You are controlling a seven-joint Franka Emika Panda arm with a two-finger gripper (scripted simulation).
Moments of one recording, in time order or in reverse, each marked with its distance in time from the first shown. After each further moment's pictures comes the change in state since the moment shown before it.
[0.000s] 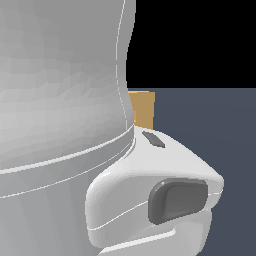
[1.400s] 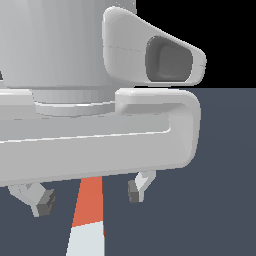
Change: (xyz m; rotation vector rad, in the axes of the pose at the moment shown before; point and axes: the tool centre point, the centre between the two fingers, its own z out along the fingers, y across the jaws) arm 0.042 0.012 -0.061 -0.002 -0.001 0.044
